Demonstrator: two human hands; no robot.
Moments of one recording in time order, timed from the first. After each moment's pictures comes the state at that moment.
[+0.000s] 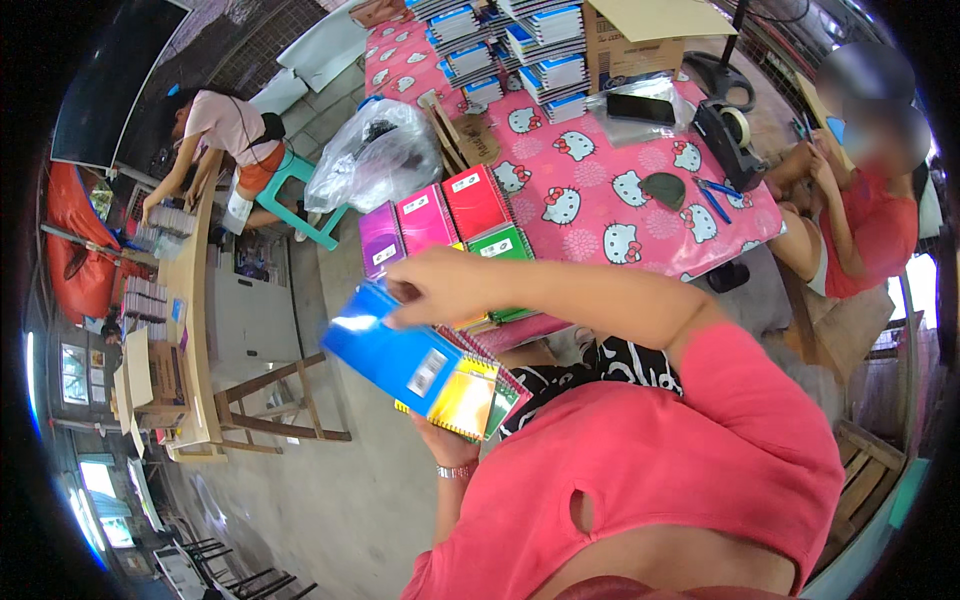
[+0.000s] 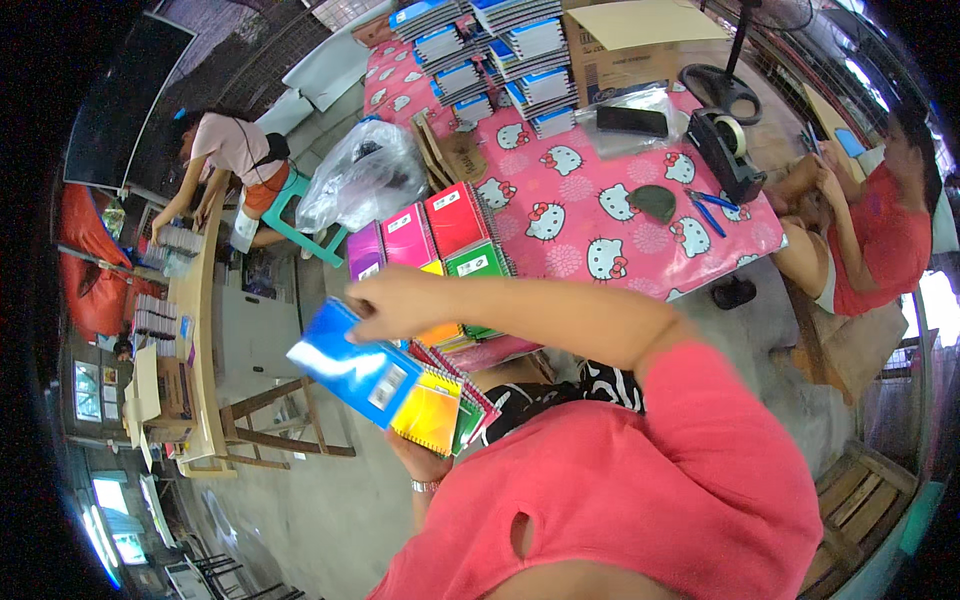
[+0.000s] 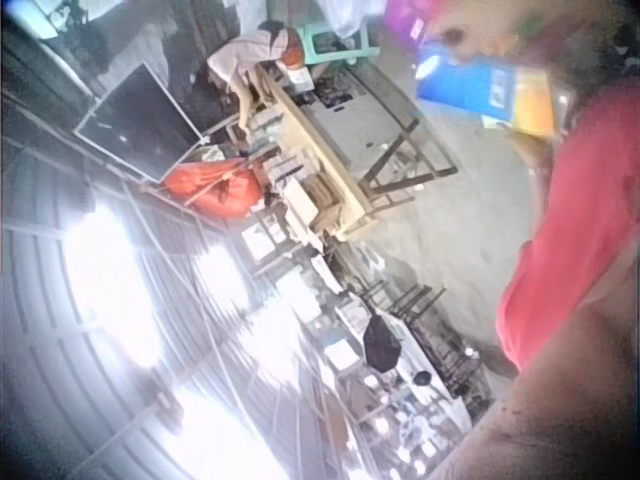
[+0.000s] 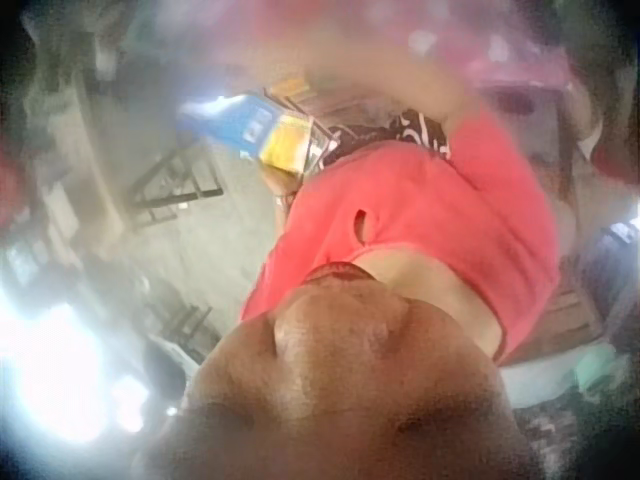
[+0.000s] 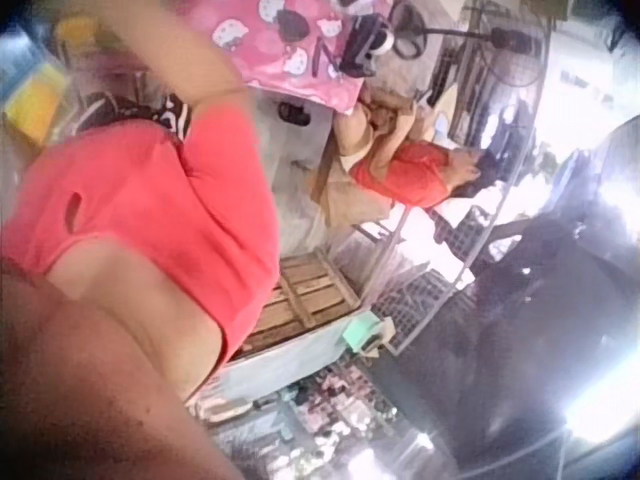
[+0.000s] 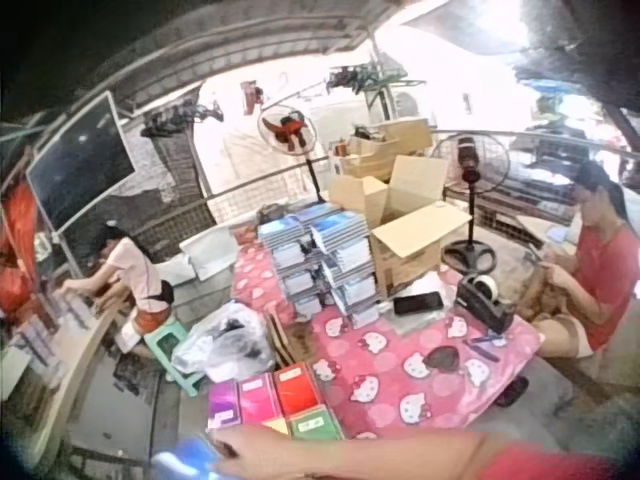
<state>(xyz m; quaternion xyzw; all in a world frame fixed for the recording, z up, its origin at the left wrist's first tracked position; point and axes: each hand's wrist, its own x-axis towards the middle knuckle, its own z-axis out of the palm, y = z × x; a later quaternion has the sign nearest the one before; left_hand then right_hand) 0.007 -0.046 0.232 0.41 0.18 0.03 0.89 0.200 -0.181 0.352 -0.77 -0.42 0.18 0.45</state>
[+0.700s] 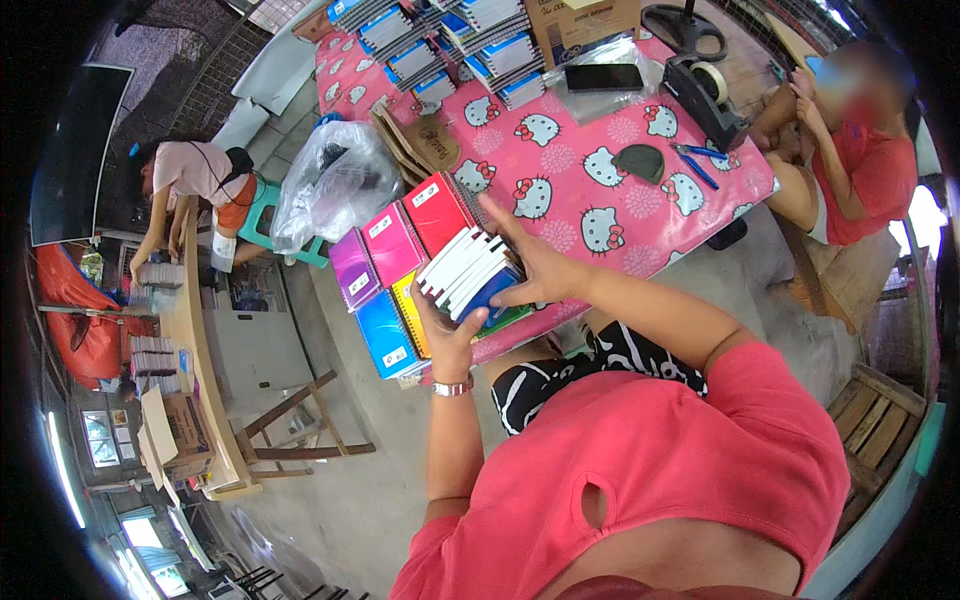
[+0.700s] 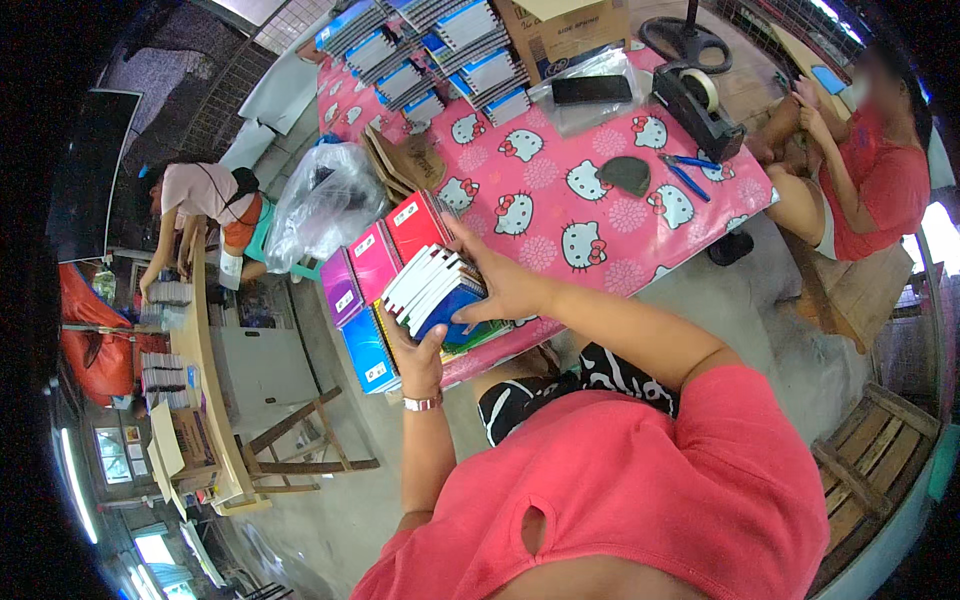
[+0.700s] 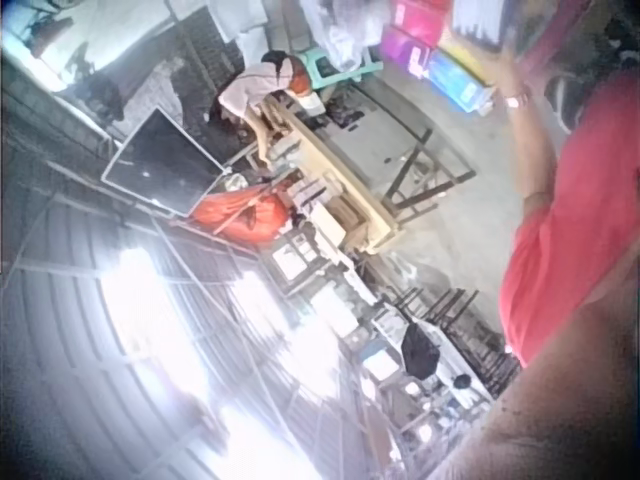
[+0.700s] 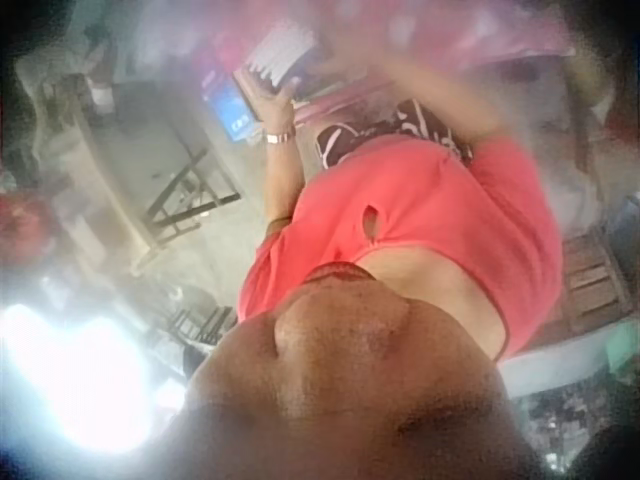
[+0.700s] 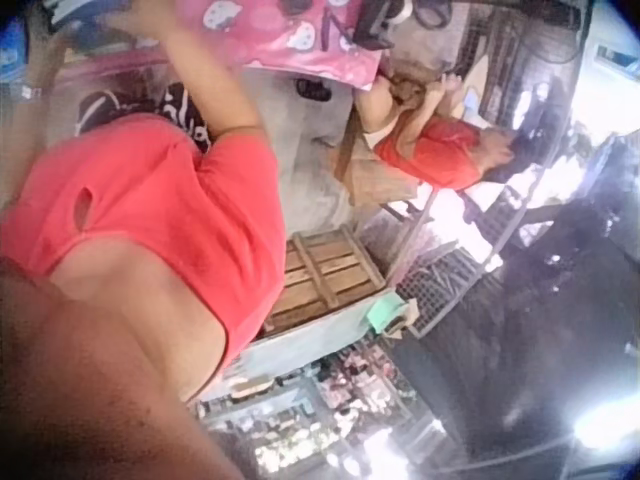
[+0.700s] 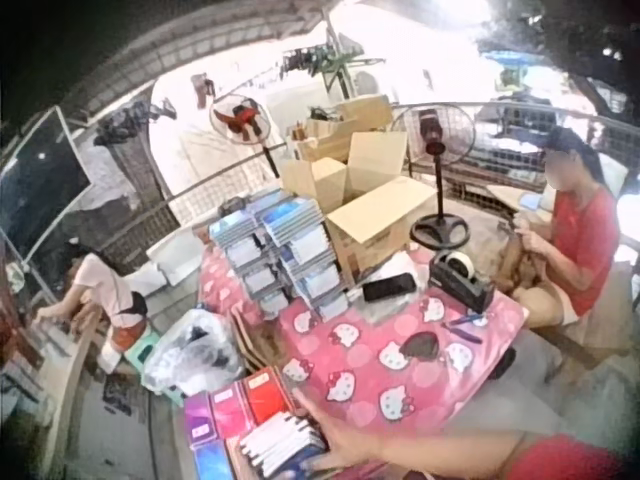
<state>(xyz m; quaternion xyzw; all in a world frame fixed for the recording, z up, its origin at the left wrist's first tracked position) 0.160 -0.105 0.236 0.66 -0.07 0.01 0.74 0.200 -0.290 0.226 -0.62 -0.27 0.06 0.74</state>
